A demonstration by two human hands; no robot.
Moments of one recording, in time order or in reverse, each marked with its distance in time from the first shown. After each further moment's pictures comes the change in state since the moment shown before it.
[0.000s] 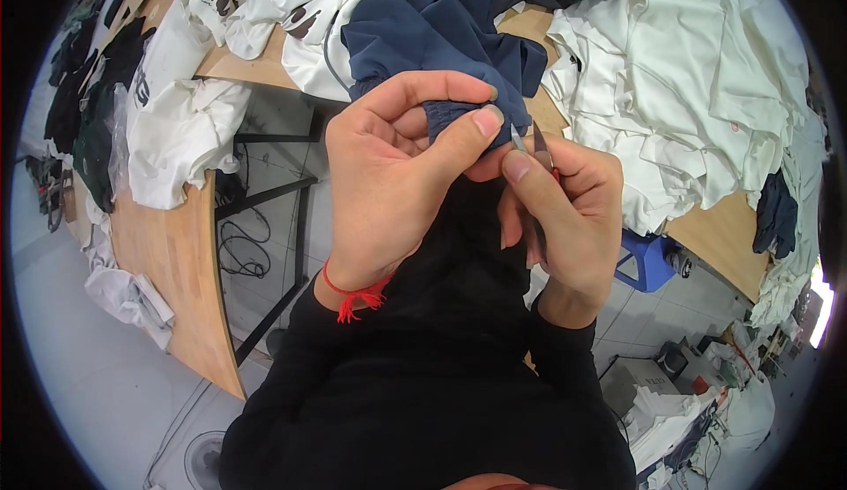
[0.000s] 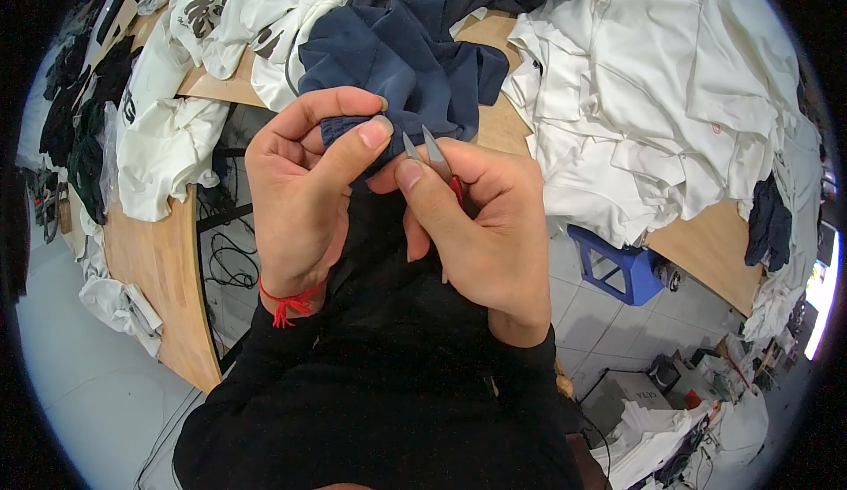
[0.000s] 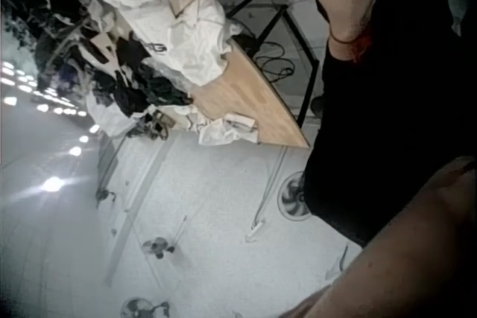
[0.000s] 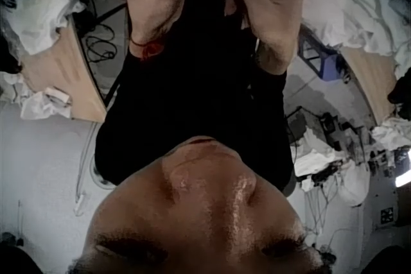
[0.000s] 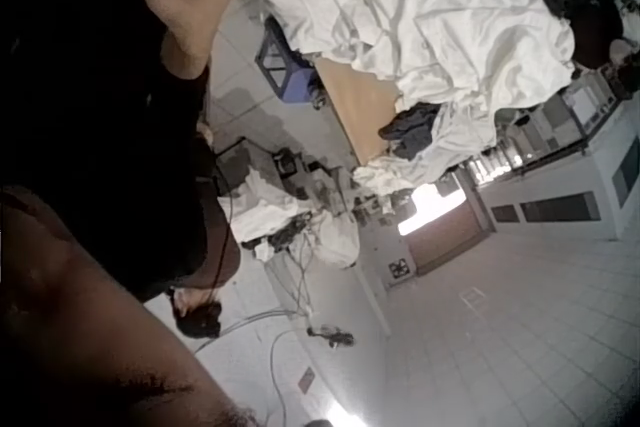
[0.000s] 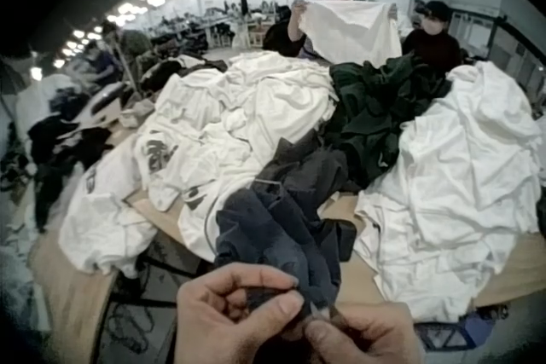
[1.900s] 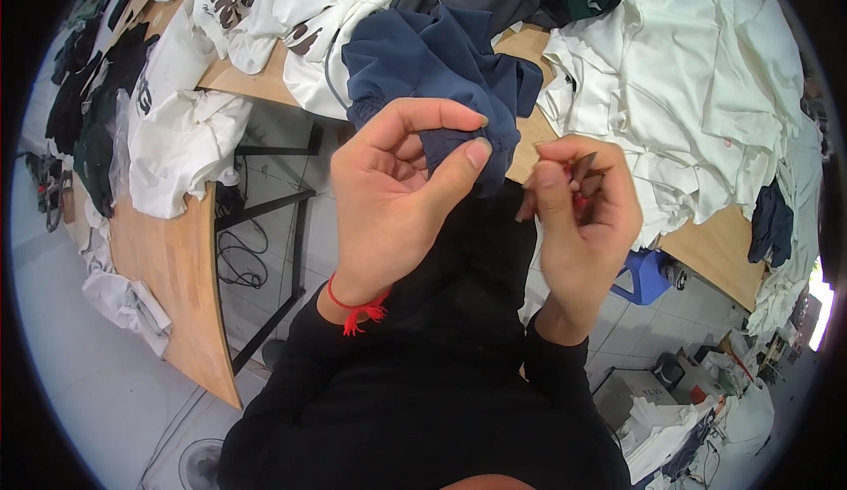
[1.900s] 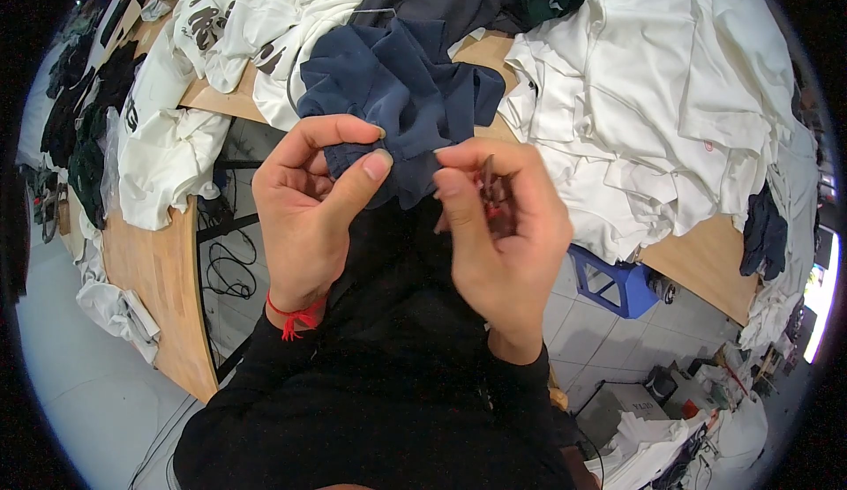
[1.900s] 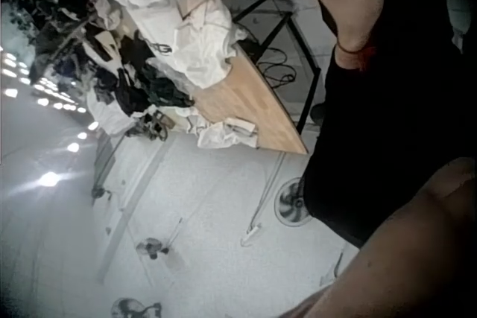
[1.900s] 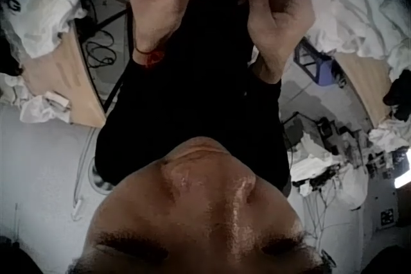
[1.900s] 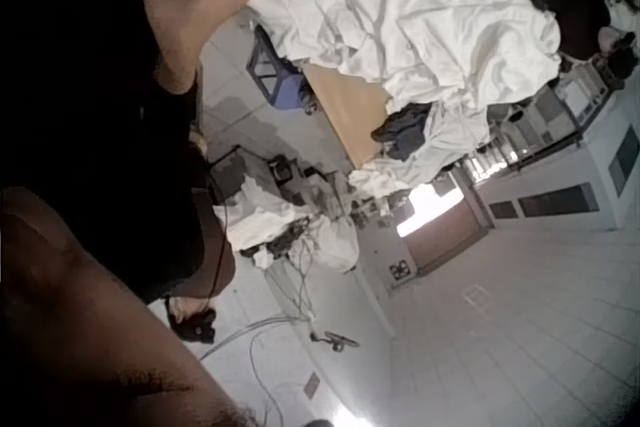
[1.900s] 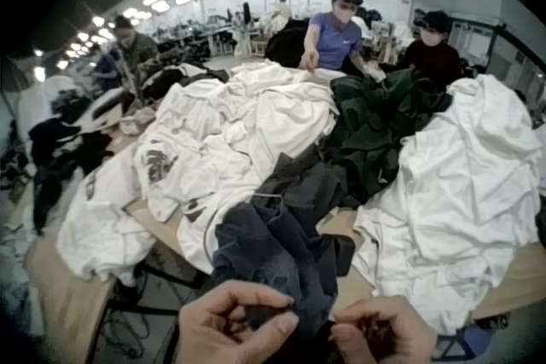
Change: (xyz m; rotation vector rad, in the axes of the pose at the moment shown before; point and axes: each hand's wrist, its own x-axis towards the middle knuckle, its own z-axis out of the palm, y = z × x) left_hand 0.000 -0.009 -0.004 0.078 -0.015 0.118; right_hand 0.002 0.017 -0.003 -0.047 0.349 -0.291
